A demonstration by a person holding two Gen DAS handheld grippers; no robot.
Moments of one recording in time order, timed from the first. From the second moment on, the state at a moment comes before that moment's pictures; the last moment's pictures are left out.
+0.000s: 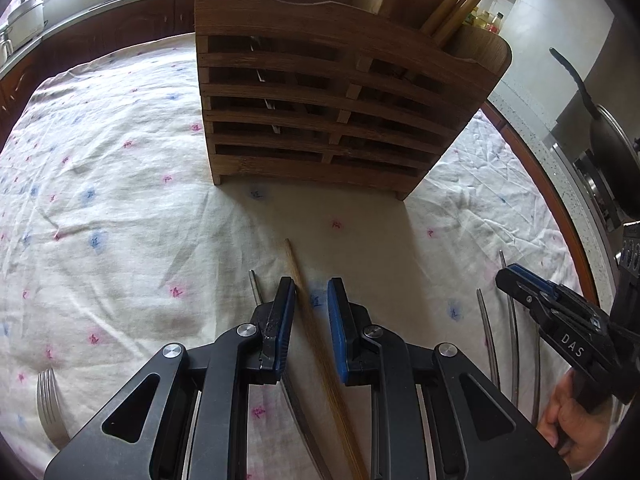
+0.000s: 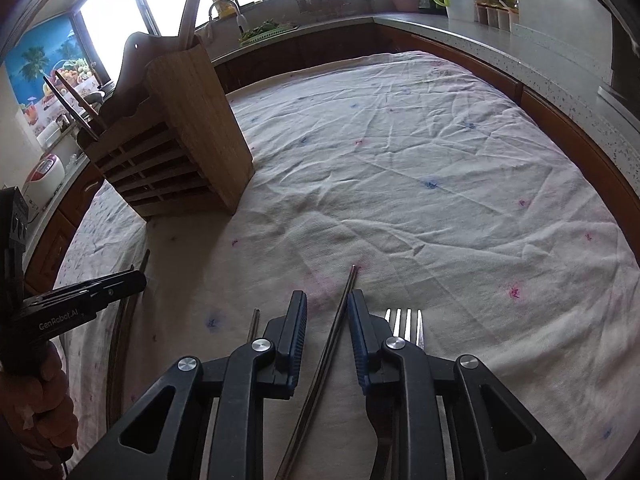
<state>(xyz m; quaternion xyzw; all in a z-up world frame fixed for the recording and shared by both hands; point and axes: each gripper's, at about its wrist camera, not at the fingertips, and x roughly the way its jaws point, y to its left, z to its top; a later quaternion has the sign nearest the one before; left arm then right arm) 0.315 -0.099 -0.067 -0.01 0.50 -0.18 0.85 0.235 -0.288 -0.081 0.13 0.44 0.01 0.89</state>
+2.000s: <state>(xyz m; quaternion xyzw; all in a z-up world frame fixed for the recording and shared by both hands) 0.228 -0.017 0.116 -0.11 0.28 -0.21 0.93 0.180 -0.270 0.113 0.14 0.22 0.10 0.96</state>
